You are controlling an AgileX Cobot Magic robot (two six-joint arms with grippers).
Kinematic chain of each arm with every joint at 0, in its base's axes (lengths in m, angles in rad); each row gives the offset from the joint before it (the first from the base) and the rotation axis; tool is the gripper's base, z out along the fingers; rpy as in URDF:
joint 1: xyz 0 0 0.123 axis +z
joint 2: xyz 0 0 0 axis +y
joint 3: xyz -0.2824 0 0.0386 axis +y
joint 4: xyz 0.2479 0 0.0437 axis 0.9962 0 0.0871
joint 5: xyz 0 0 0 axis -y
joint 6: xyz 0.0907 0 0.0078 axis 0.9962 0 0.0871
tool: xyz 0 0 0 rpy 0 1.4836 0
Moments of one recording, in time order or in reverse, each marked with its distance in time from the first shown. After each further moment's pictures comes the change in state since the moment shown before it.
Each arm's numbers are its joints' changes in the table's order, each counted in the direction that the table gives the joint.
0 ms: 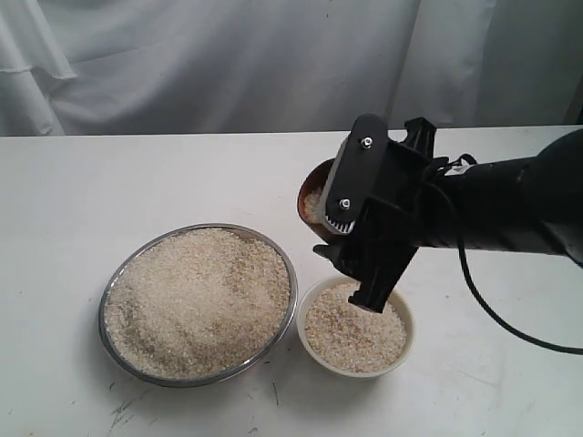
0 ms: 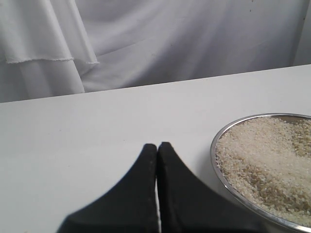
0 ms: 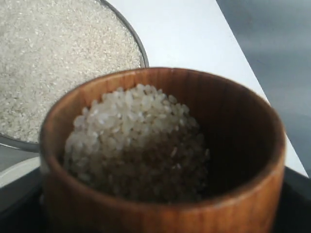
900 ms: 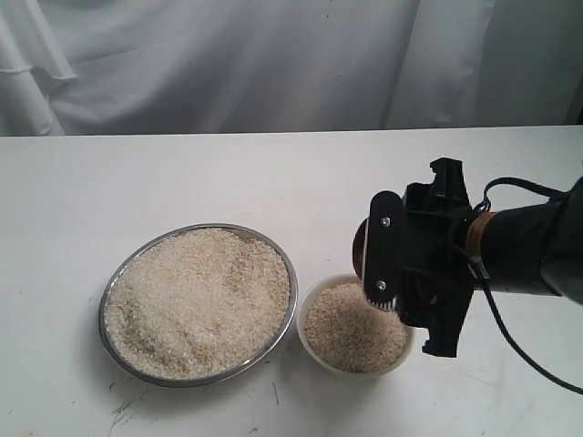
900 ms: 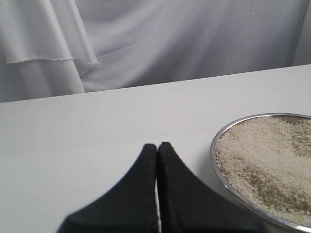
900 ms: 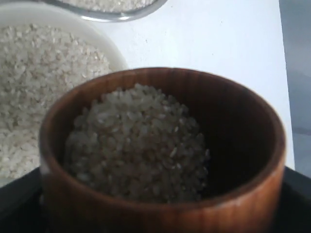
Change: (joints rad) left arm 0.000 0.000 0.000 0.000 0.000 0.000; right arm -0.002 -0.016 0.107 -1.473 -0.050 1.187
